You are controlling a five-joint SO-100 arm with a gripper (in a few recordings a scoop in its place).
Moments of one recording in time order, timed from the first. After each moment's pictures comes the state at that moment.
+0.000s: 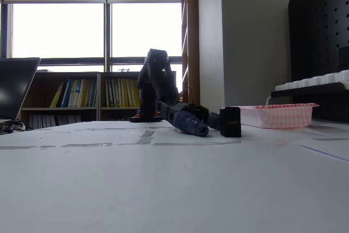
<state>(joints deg) -26.5 143.2 84.3 -50.4 0.2</state>
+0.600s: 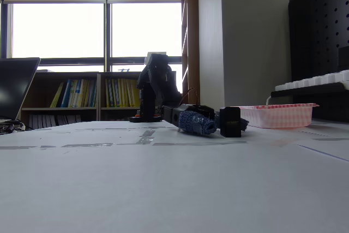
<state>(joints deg) -26.5 150.5 98.3 -47.5 -0.5</state>
